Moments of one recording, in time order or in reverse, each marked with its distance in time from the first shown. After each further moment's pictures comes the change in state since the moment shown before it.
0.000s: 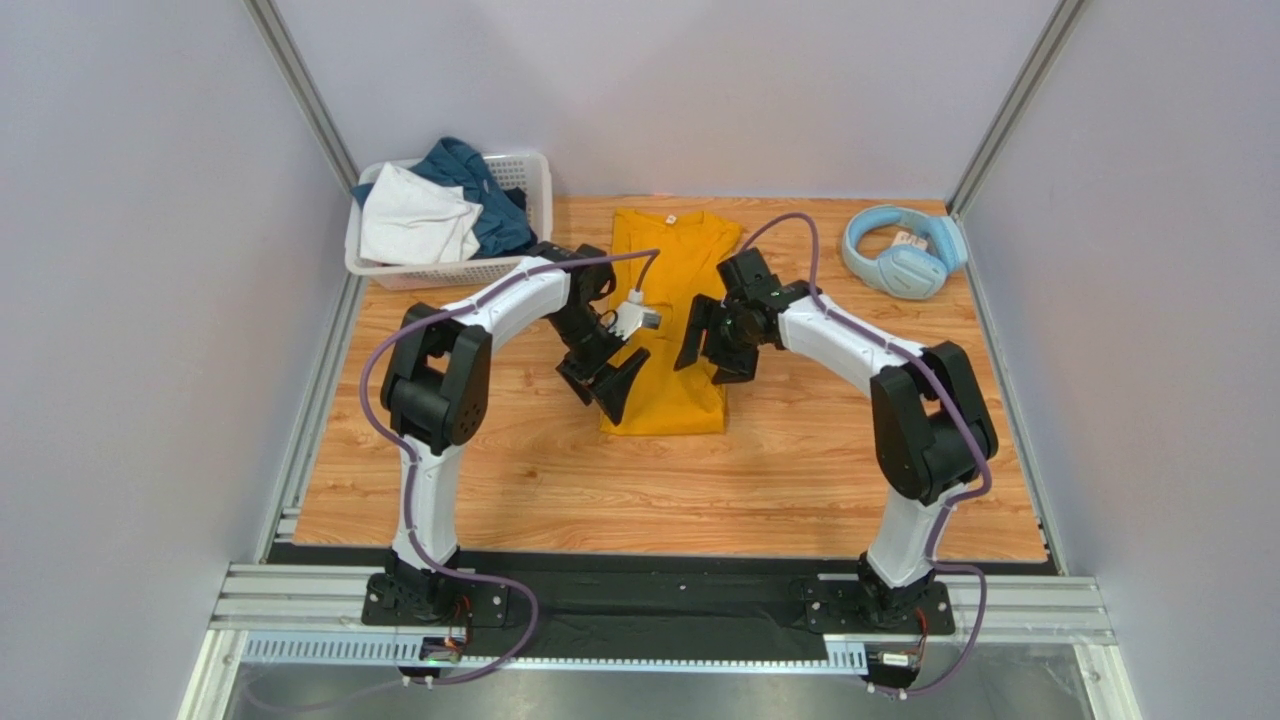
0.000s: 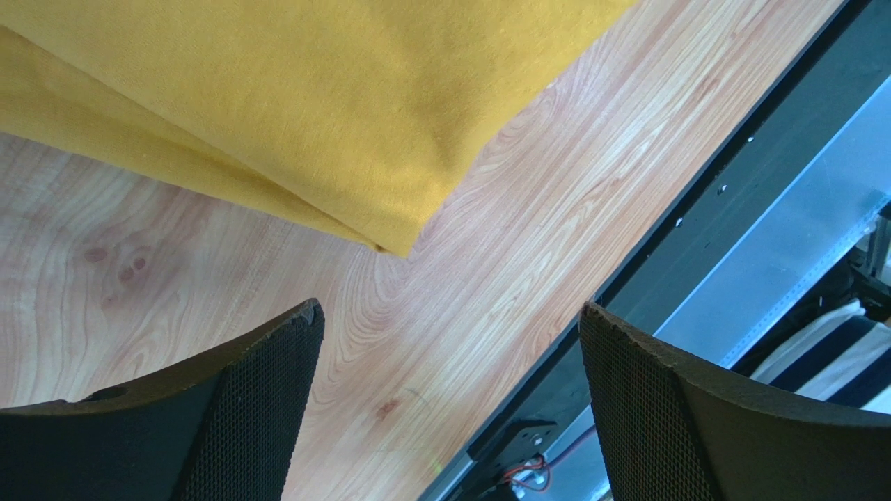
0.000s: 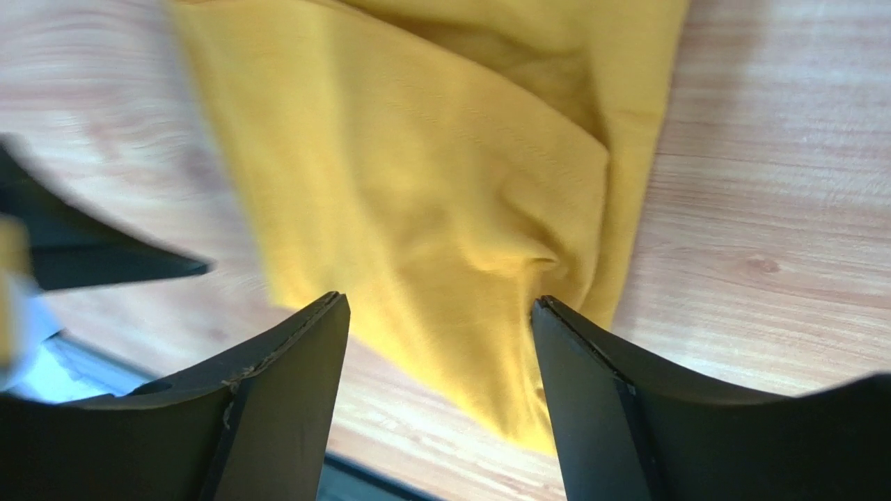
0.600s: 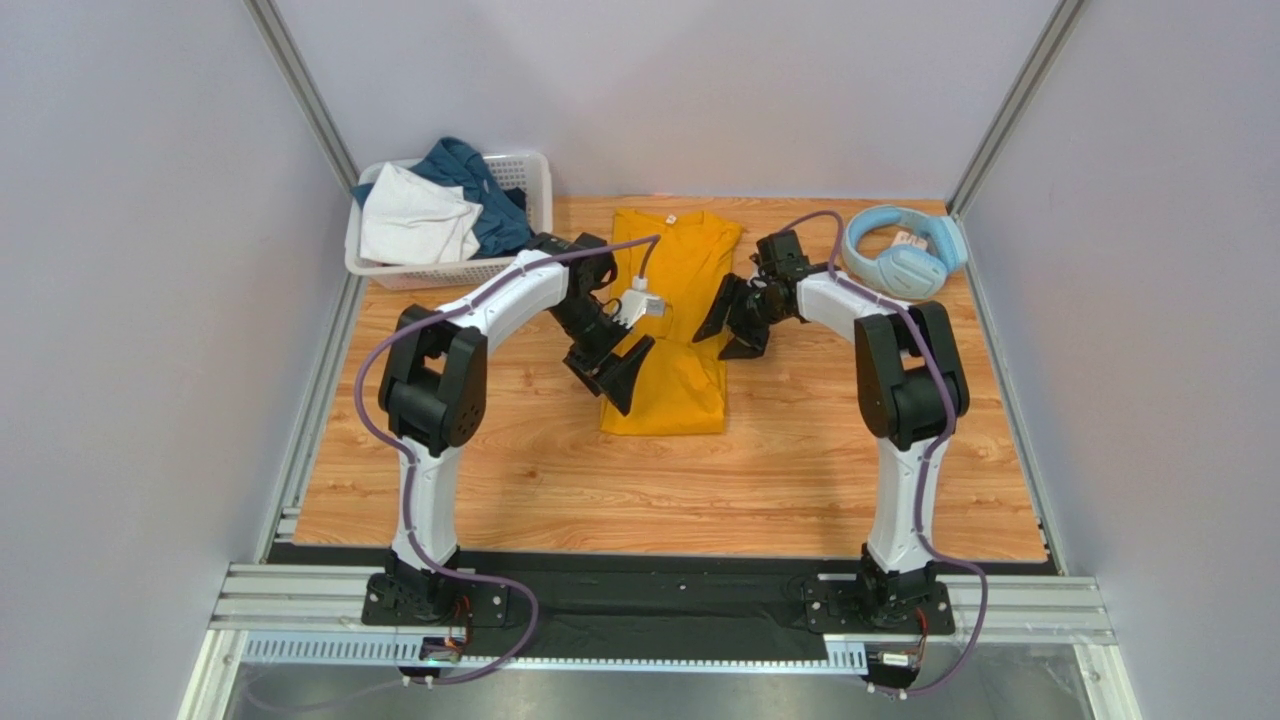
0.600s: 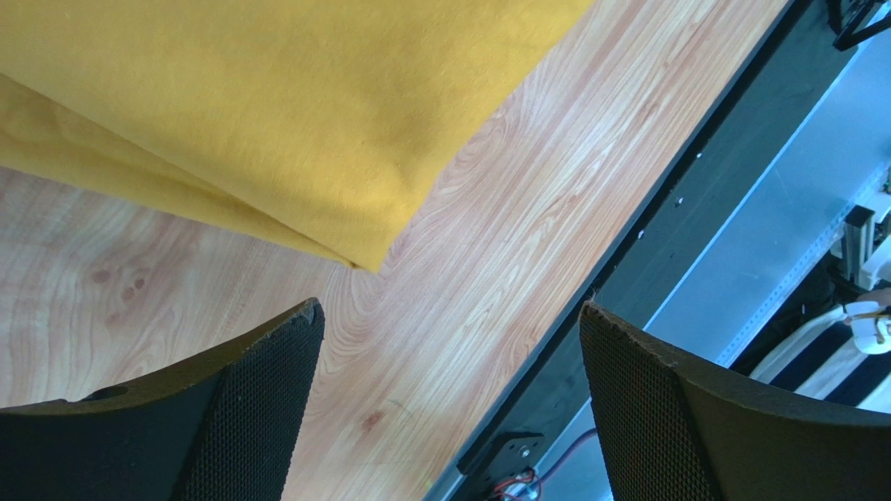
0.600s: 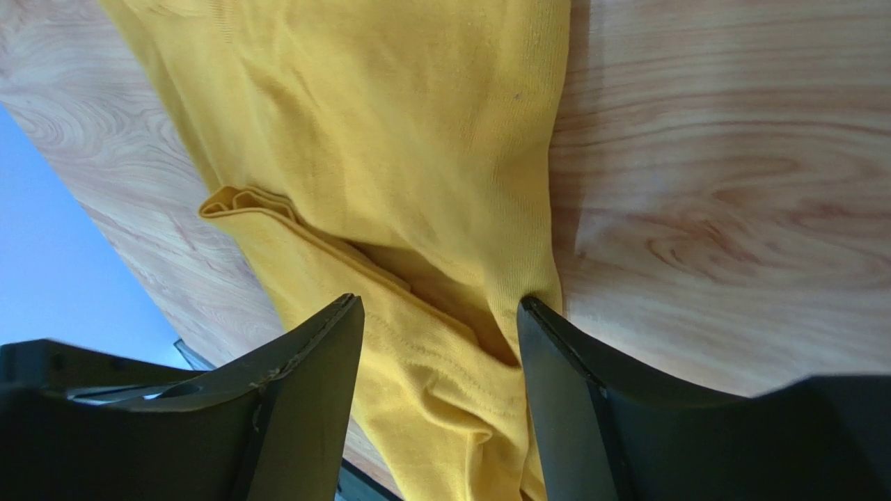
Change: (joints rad) left arm -0.001 -0.012 0.047 -0.009 0.060 -0.008; right arm -0.203 0.224 0.154 0.093 -0.252 -0.027
